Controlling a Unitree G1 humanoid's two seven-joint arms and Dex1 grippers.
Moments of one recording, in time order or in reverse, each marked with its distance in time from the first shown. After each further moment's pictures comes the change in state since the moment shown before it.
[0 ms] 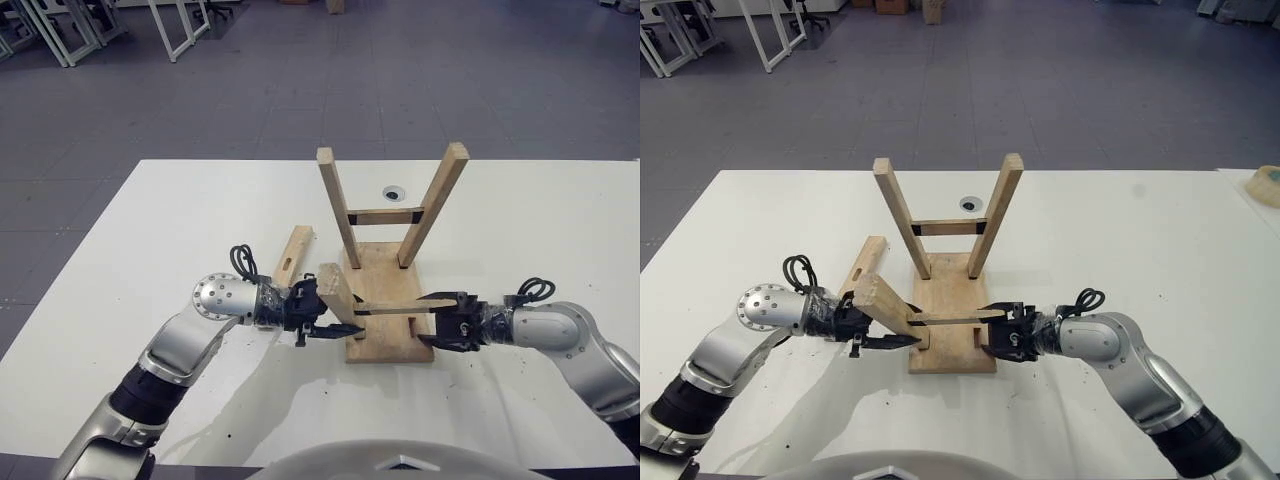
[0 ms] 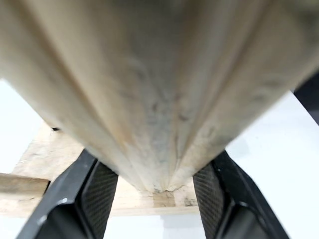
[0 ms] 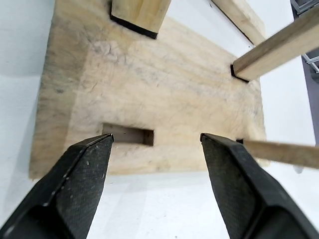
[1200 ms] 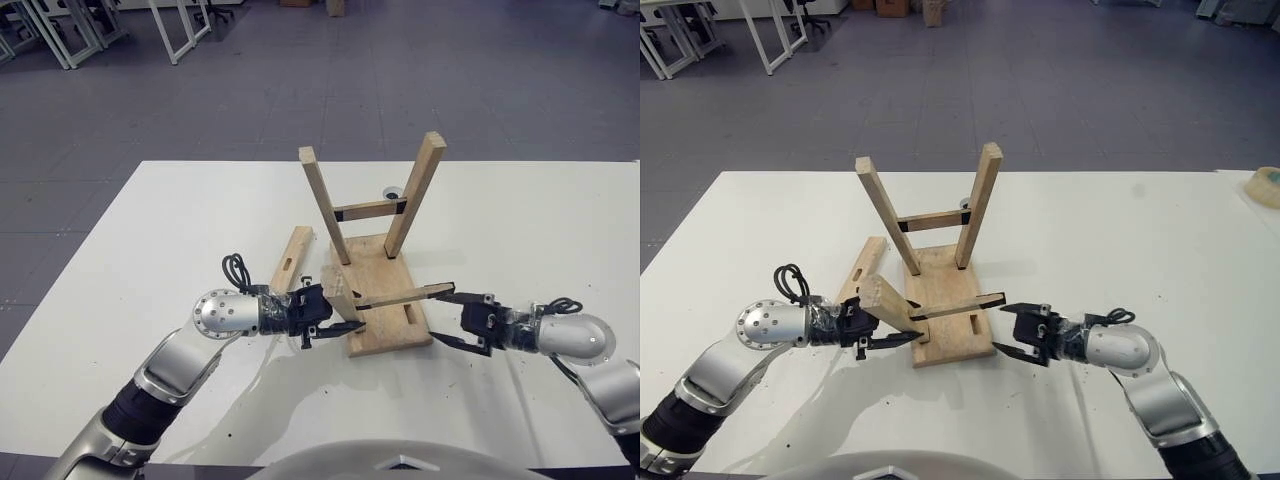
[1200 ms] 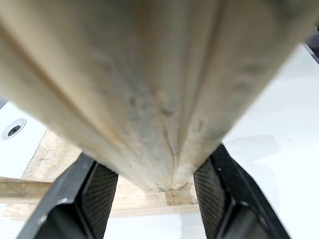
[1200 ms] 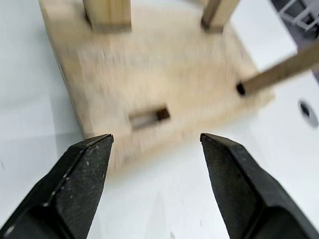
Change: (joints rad) left arm 0.062 0.022 -0.038 -0.035 0.042 -0.077 0.189; right arm 0.115 0.114 -0.186 0.016 0.254 0.024 0.007
